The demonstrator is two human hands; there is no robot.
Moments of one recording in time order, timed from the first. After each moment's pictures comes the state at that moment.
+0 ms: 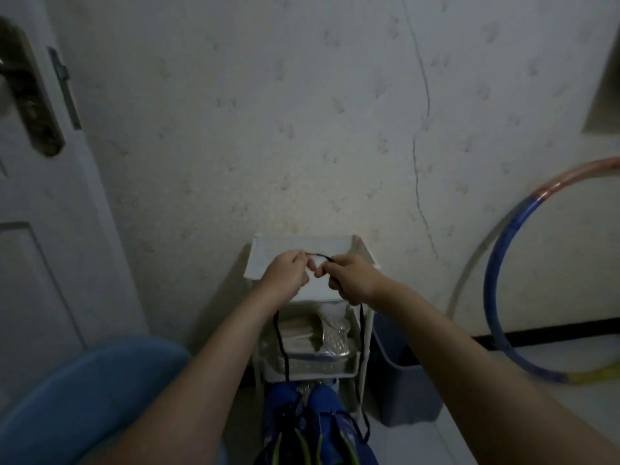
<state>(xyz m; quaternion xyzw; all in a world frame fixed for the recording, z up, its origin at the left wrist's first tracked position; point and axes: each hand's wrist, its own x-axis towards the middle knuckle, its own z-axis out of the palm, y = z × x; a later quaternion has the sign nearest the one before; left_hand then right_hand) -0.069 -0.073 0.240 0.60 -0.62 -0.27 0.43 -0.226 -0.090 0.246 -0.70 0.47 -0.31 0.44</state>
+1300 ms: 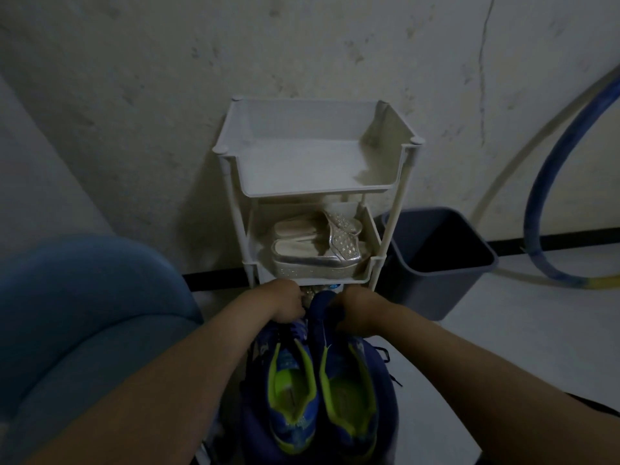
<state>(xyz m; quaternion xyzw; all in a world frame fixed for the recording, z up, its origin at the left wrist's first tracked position) -0.043 -0.105 -0.006 0.65 -0.69 -0.28 -0.14 -0.228 -0.116 -0.021 -0.83 0.48 0.12 0.23</state>
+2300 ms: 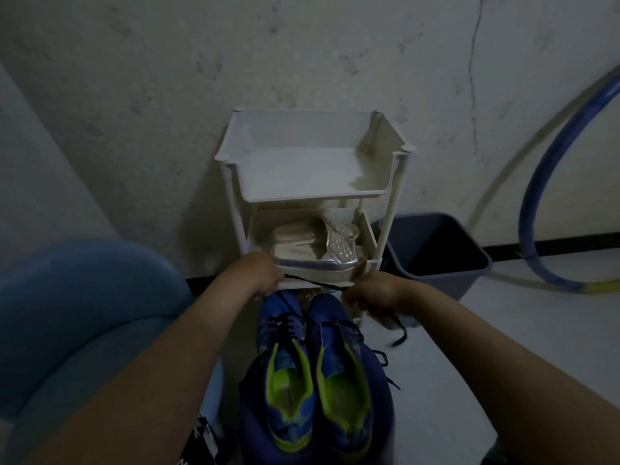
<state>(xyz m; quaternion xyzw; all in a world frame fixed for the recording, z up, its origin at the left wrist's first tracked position) -0.014 -0.111 0.037 0.74 -0.61 -0.27 -0.01 -0.262 -0.122 0.016 -0.60 0.57 -0.04 0.55</state>
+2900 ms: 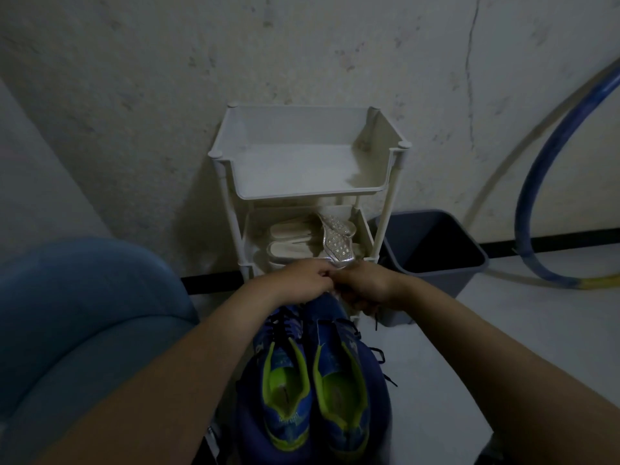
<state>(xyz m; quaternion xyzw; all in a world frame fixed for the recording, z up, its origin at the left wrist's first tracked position) -0.084 -0.100 0.040 0.57 -0.69 -0.43 0.12 -0.249 -0.118 0.033 -0.62 0.50 -0.08 0.60</state>
